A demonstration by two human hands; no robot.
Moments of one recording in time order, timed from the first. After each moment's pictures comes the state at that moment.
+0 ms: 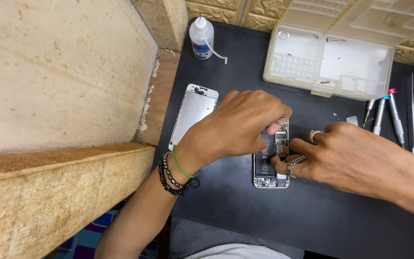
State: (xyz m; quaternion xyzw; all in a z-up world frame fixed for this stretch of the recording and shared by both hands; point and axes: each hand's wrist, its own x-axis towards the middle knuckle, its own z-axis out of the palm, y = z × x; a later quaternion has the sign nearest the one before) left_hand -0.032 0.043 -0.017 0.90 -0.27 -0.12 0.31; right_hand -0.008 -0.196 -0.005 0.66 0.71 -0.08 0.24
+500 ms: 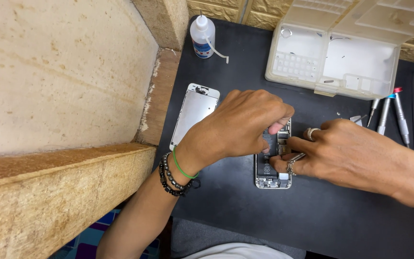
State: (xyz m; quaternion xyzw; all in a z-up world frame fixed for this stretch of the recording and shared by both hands) left_hand -0.033 0.044 -0.019 0.90 -0.27 -0.12 0.32; right_hand -0.002 -0.192 -0.013 0.67 0.72 -0.05 0.17
